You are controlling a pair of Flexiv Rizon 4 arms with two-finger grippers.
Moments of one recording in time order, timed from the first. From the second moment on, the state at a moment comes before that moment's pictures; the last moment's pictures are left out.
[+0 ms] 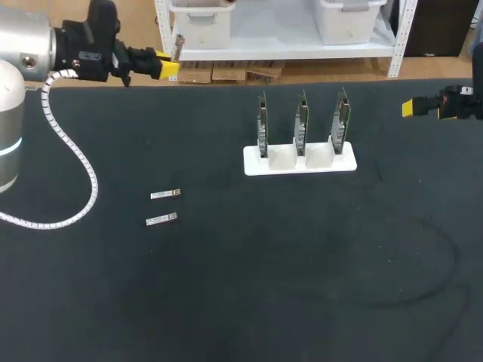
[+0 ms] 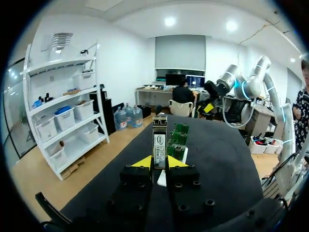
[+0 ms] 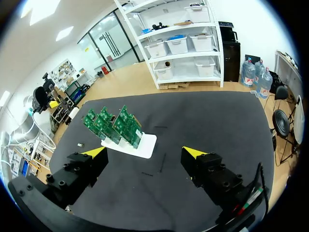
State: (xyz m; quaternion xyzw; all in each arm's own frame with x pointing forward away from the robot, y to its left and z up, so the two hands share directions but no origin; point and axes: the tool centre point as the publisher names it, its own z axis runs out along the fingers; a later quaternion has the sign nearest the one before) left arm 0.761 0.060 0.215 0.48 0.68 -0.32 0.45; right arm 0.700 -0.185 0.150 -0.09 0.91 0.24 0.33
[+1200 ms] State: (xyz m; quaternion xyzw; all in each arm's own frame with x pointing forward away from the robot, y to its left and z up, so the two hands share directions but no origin) left arm 0.750 -0.041 0.197 0.51 0.60 -0.42 0.45; right arm 0.700 -0.185 0.150 -0.09 0.91 0.24 0.33
